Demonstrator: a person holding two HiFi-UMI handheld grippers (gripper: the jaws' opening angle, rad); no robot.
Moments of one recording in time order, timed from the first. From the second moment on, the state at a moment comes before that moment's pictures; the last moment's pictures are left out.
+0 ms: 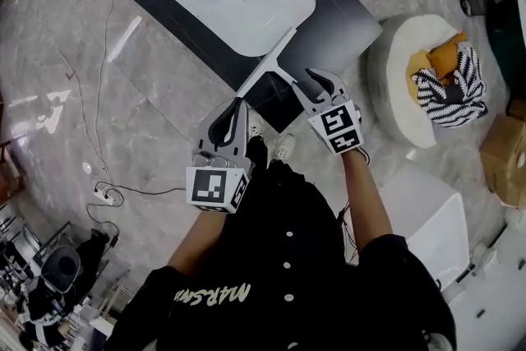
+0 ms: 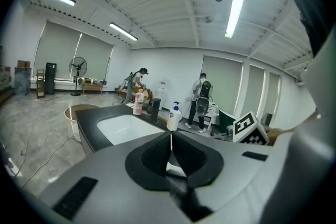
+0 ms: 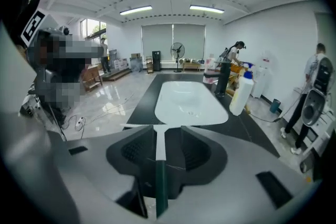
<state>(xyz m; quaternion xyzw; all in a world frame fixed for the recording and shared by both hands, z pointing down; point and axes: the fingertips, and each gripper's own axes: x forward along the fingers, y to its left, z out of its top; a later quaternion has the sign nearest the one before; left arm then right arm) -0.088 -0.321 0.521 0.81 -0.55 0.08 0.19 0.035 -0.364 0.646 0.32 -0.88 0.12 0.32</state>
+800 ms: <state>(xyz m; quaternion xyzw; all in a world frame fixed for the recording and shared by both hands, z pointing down) -0.092 -0.316 0.598 0.81 -0.52 0.10 0.24 0.014 -0.359 0.745 0.27 -0.89 0.11 0.35</state>
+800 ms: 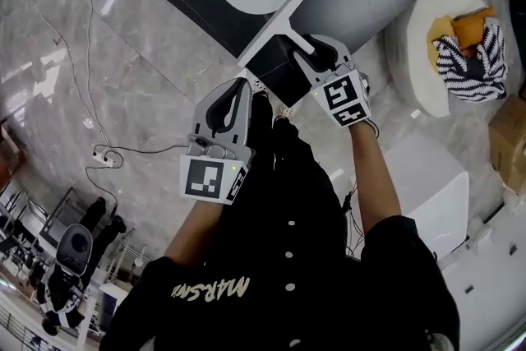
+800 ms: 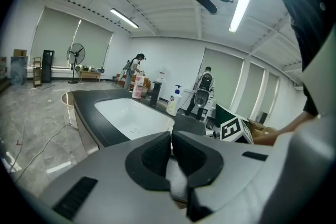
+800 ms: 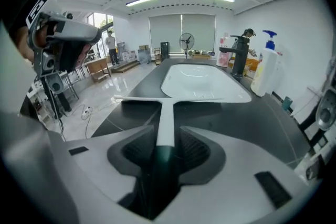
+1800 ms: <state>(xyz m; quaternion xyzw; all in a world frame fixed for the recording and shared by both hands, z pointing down) -0.087 -0.334 0.523 0.82 -0.54 0.07 0.19 0.051 -0.392 0.595 0.39 -0.88 0.06 0.24</state>
